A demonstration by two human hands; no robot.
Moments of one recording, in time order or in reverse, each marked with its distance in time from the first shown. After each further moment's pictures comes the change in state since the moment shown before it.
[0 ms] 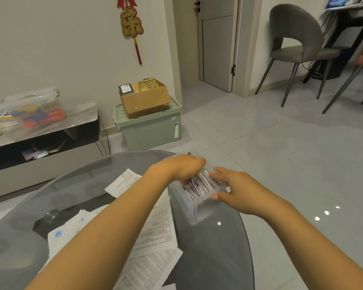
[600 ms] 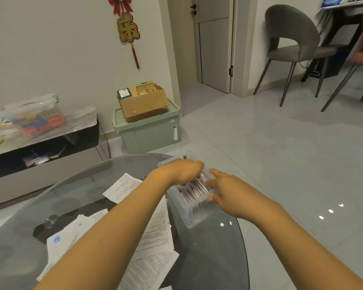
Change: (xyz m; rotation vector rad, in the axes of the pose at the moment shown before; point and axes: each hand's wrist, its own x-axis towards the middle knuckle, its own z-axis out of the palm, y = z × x) left_hand -0.002 0.010 0.004 -0.133 -0.031 -0.008; right_hand 0.003 -0.001 0.005 -0.101 -0.011 0.033
